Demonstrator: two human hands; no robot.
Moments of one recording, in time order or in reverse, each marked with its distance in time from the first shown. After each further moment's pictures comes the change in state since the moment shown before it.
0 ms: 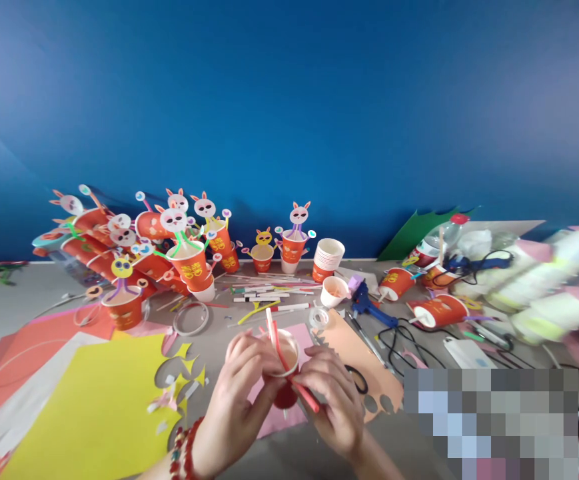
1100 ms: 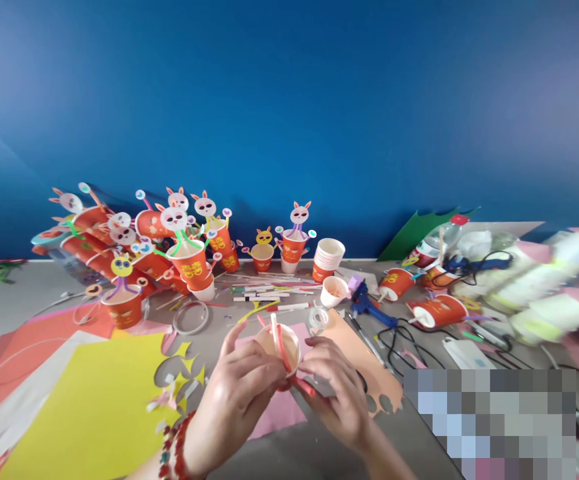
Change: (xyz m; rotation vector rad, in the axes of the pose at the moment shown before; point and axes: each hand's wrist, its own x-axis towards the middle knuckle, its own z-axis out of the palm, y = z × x) left_hand 0.007 0.004 -0.012 0.140 -0.074 0.082; right_hand 0.008 0.005 -0.010 0.005 -0.076 0.037
